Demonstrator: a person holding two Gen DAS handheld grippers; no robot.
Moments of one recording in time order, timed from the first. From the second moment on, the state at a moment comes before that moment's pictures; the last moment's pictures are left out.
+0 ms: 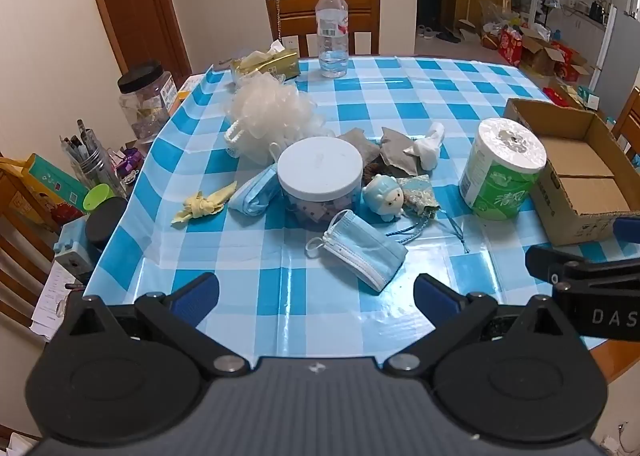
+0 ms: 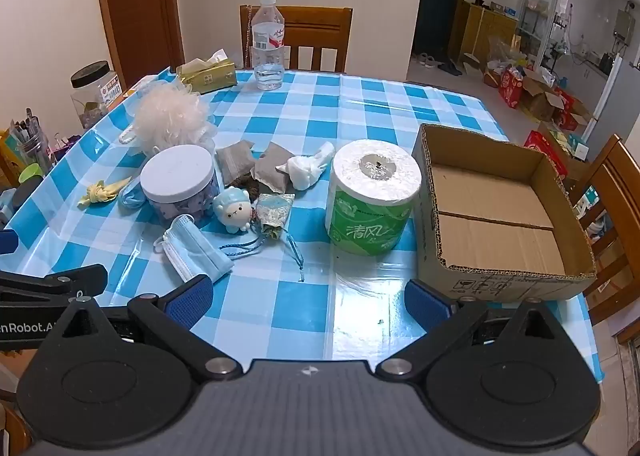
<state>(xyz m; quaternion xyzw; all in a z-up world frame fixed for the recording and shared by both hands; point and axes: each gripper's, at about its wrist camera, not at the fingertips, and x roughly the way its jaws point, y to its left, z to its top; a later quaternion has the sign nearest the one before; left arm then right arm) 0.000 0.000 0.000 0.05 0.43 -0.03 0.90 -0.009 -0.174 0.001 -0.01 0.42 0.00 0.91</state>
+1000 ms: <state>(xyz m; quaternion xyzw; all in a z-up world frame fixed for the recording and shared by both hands) 0.005 -0.007 0.002 0.06 0.43 -0.02 0.90 -0.008 -0.178 0.004 0.00 0.42 0.00 0.91</state>
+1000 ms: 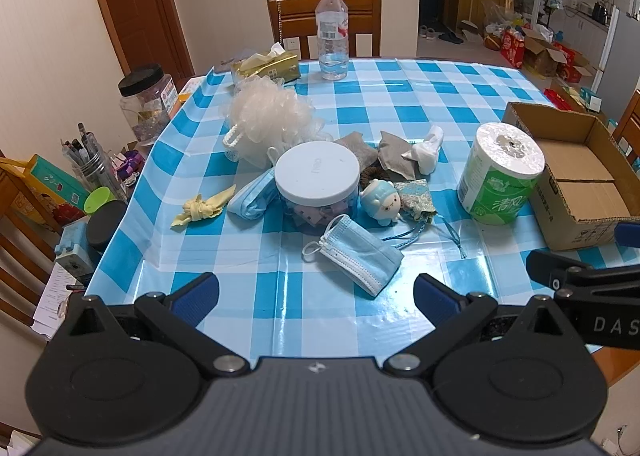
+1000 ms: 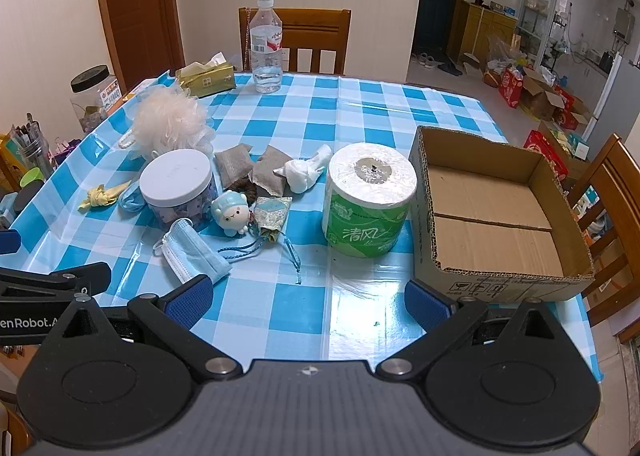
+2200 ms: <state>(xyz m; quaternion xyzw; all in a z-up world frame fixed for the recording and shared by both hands) -0.007 -0.014 0.016 0.06 0.42 -0.02 0.91 -0.018 -0.189 0.009 -0.01 0.40 0.02 0.91</state>
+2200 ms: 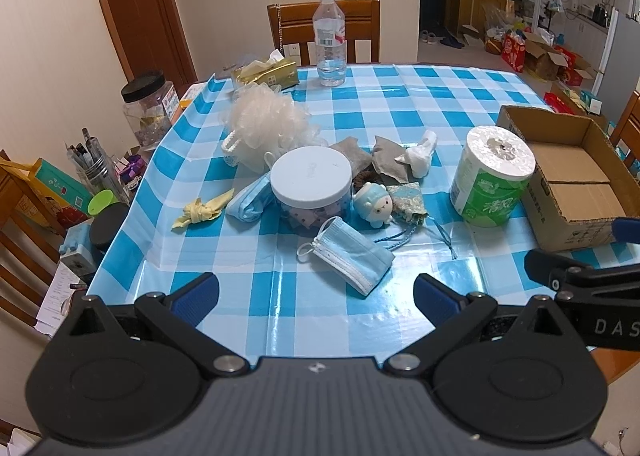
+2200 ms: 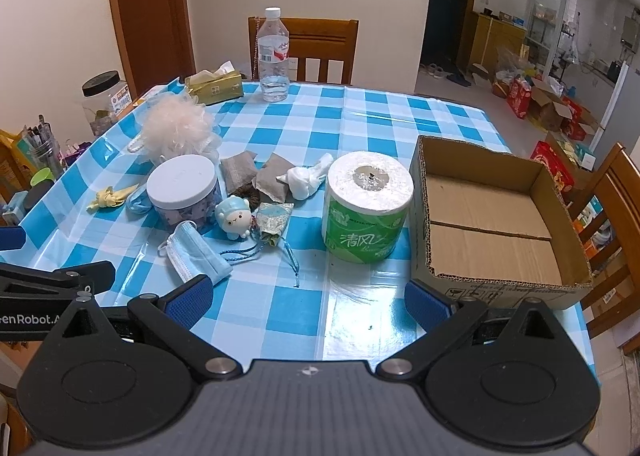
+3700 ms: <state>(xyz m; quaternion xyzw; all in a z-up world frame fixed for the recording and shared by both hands) 0.046 0.047 -0.075 0.07 0.43 -0.07 0.90 0.035 -0.138 -0.052 -0.08 0.40 0.15 0.90</state>
